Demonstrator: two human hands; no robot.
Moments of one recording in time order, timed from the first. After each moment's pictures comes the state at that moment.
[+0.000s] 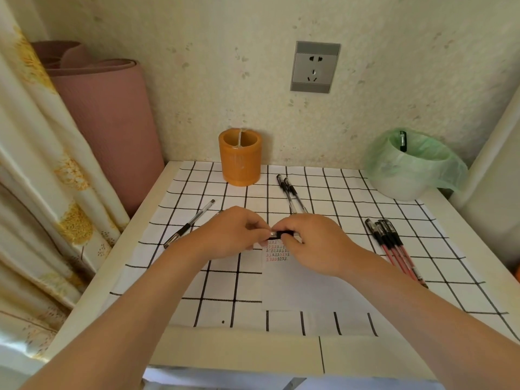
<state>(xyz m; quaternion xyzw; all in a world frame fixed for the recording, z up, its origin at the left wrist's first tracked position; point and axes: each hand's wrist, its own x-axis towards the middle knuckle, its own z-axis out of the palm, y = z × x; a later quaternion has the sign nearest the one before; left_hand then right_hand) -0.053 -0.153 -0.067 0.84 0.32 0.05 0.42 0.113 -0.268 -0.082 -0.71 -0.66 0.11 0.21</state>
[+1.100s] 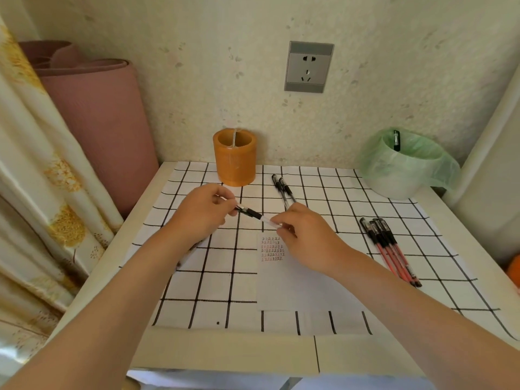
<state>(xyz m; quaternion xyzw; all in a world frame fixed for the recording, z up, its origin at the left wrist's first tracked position) -0.059 -0.127 -0.060 0.77 0.46 0.21 0.39 0.117 -0.259 -0.096 -0.72 -0.63 0.10 0.26</state>
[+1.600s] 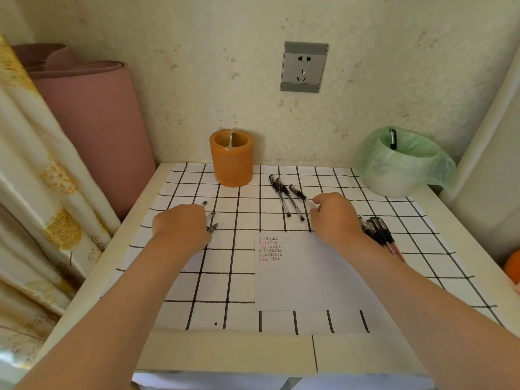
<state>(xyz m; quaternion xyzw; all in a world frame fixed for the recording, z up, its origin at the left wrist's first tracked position) -0.074 -0.115 -0.081 0.84 0.53 -0.08 -0.03 0.179 -0.239 -0.112 -0.87 -0.42 0.03 0.24</state>
